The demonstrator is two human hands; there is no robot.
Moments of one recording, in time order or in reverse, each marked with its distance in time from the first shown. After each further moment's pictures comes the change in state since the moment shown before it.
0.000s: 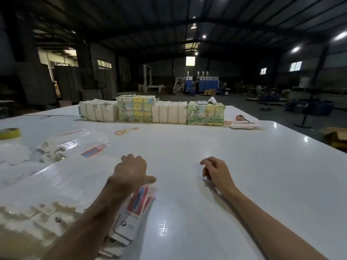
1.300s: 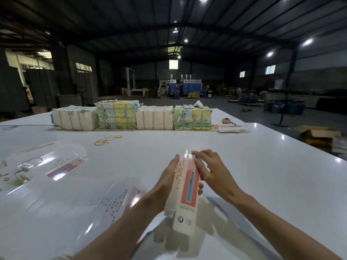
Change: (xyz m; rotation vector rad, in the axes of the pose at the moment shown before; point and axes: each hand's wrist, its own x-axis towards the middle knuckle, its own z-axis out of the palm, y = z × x) left_hand 0.074 0.112 0.056 -1.708 -0.627 0.344; right_hand 0.030 -0.029 -0.027 -0.463 -0.001 -0.335
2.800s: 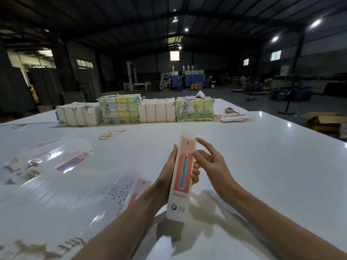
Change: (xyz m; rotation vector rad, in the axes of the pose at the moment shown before) left_hand -0.003 -0.008 0.001 -0.274 -0.086 -0.076; right_hand -0.023 -0.015 0.021 0.794 -0.010 0.208
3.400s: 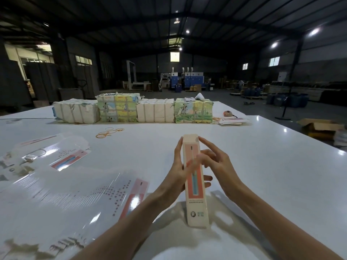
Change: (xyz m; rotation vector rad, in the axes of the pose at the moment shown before) left_hand -0.002 -0.017 0.019 0.504 0.091 0.434; right_hand 0.002 -0.019 -0.018 -0.122 0.013 -0.064
